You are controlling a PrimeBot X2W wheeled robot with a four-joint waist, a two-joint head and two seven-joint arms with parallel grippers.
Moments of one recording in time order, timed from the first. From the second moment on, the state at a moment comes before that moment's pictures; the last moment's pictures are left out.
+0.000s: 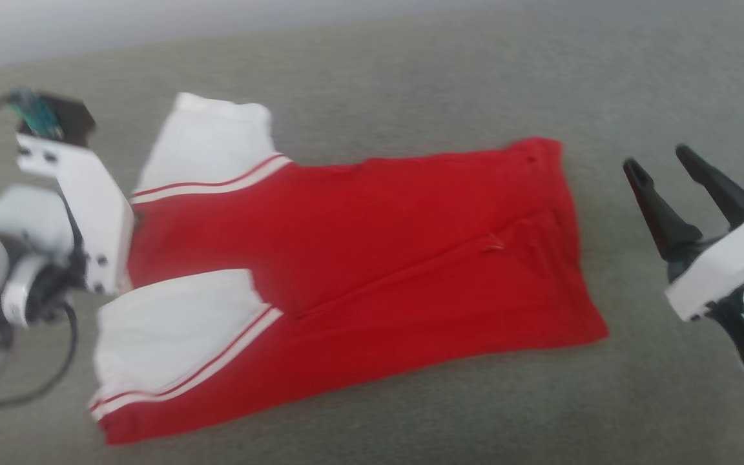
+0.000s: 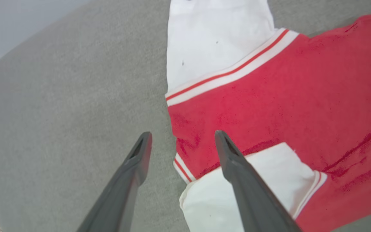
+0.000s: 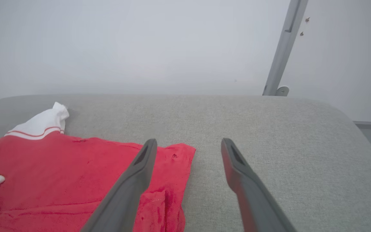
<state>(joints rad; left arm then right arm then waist) -0.70 0.82 -0.55 -0.02 -0.79 0.27 0.92 -0.32 -0.37 0.05 -0.07 0.54 0.13 0.32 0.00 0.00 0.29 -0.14</state>
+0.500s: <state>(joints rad) -0.98 0.79 -0.54 0.33 -0.74 0.14 0.89 -0.38 -0.34 0.15 0.04 0.56 0.13 0.09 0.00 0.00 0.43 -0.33</state>
